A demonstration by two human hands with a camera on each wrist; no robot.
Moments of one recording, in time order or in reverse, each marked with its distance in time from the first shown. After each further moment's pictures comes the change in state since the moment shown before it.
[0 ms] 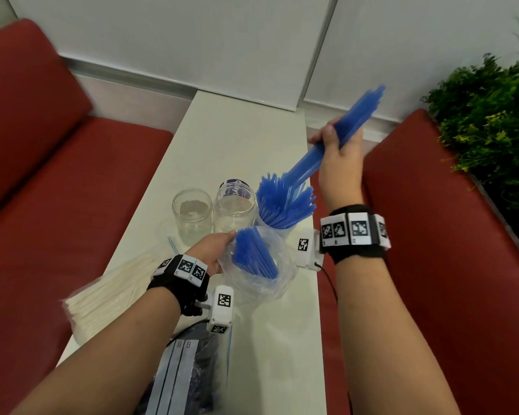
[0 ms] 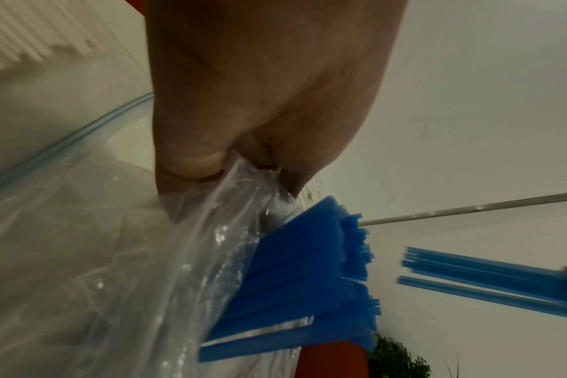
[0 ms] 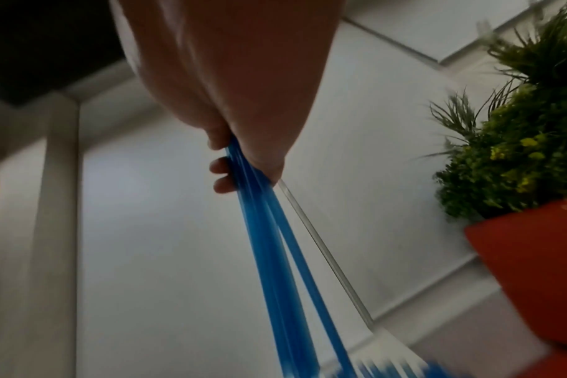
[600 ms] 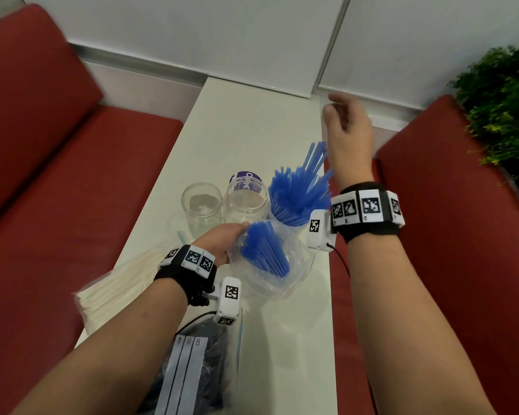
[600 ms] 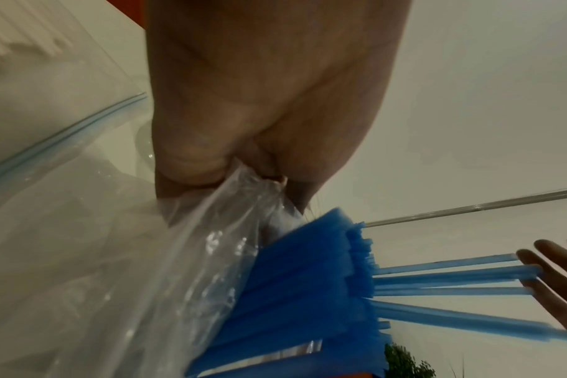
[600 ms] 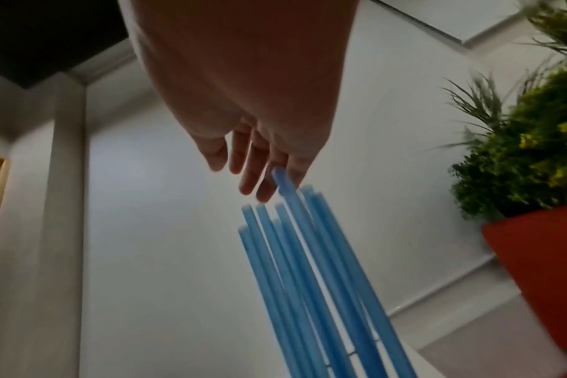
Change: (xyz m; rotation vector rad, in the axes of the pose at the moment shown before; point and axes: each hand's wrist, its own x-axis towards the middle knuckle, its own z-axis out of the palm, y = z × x) left_hand 0.009 0.017 -0.004 0.138 -0.045 0.041; right_hand 0.046 0.038 0.016 -0.281 -0.022 -0.080
